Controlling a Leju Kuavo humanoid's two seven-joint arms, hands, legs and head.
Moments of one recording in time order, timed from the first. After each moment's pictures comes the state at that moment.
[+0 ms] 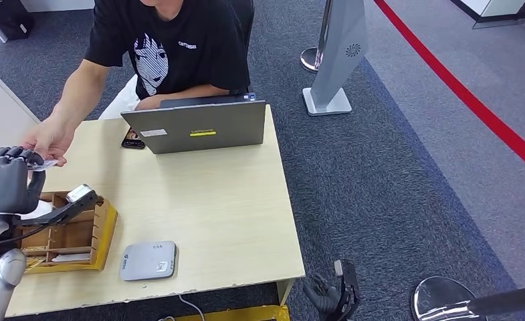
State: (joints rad) left arm -0.36 0.38 -0.23 -1.32 -1.30 0.25 0.00; right arm -0.09 0.07 0.09 -0.59 -0.37 0.03 -0.20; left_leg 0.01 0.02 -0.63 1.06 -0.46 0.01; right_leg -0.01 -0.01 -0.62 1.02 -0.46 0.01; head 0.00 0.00
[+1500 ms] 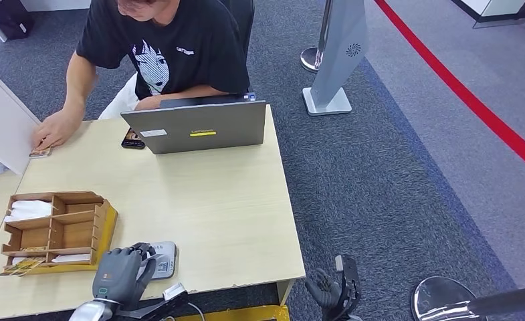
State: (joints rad) left arm 0.06 0.16 -0.47 -1.42 -1.27 0.21 -0.04; right arm -0.07 0.06 0.10 -0.68 -0.35 -0.03 -0.16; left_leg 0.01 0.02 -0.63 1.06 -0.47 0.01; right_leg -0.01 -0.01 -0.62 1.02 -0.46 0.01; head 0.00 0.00
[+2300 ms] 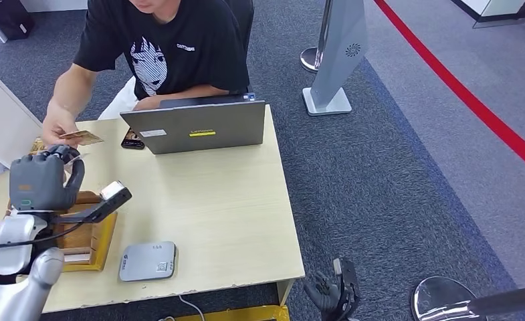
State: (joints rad) left arm -0.37 0.27 -0.33 -1.37 -1.27 0.27 0.00; right arm -0.06 0.06 0.11 -0.66 -0.33 -0.01 -0.19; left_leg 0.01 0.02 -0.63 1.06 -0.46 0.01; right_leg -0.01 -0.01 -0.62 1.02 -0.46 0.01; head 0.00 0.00
